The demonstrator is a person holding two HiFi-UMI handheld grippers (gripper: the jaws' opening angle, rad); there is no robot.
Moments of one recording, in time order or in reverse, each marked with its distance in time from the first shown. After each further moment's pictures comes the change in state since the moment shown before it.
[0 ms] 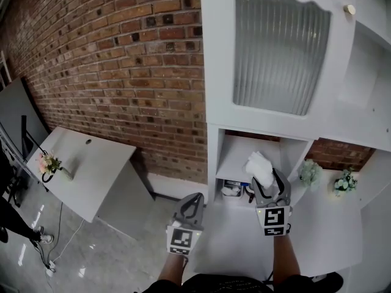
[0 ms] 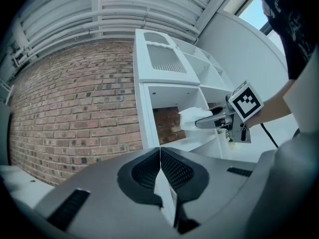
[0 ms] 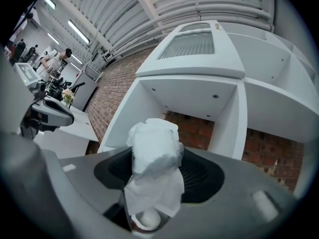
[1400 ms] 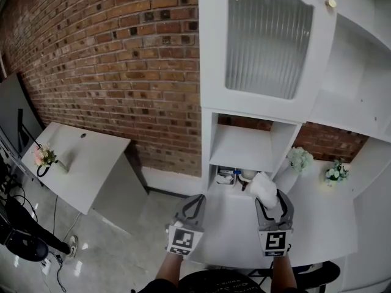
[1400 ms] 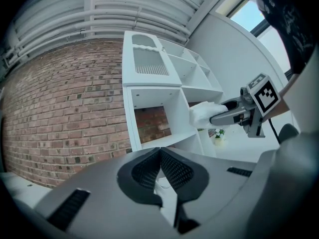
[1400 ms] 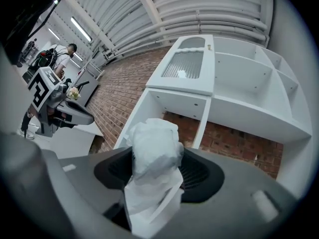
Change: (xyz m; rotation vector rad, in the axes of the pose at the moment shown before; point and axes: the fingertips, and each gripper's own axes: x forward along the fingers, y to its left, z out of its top) left arm -0.036 -0.050 -0.010 0.047 0.022 -0.081; right arm -0.121 0.020 -0.027 -0.023 0.012 -0.042
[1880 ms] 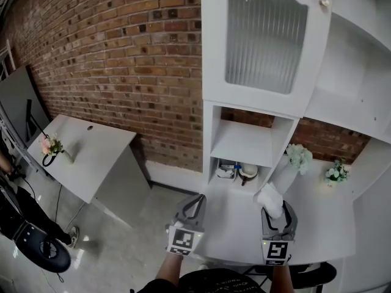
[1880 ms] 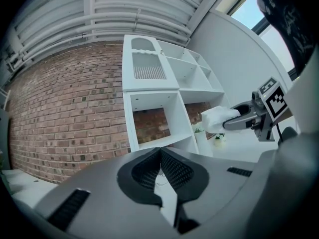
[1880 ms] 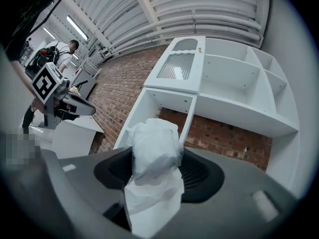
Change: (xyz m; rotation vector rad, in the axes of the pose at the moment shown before) left arm -0.031 -0.025 0.010 -0.010 0.002 0.046; right arm -0.063 -0.008 -0.025 0.027 0.036 -0.038
